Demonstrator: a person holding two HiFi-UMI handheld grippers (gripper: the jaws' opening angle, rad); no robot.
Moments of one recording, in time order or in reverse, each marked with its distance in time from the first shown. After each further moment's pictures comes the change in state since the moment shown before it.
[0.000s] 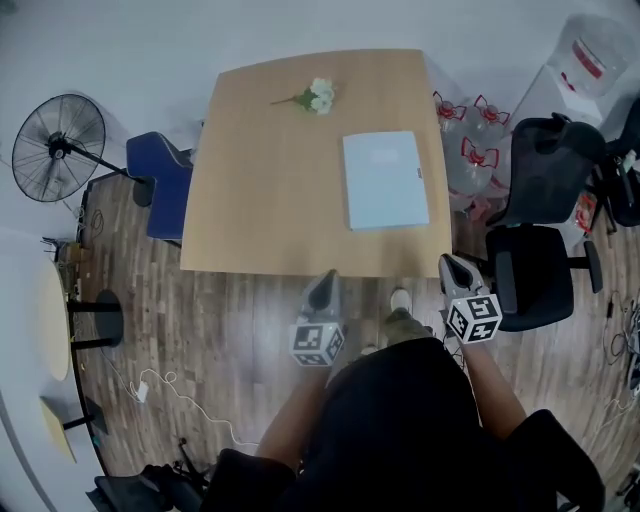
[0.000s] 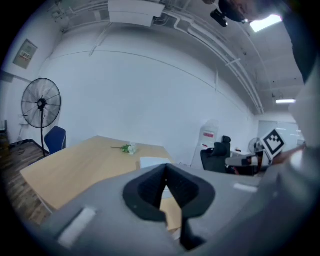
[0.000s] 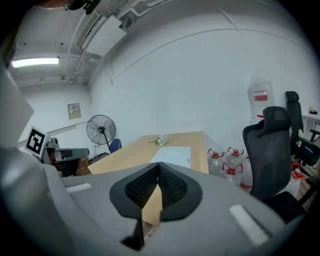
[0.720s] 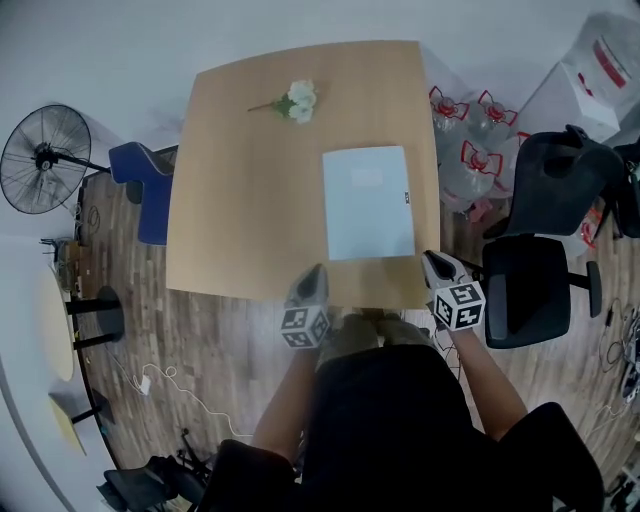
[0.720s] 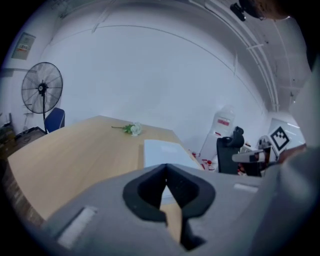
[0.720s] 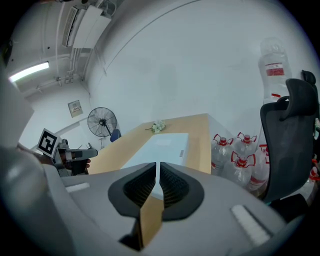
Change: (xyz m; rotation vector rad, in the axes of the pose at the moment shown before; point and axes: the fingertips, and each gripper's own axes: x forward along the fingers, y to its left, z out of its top) left arm 0.182 0.043 -0.052 -0.089 0.186 0.074; right arm 0.139 -0.122 -0.010 0.058 0.170 0.098
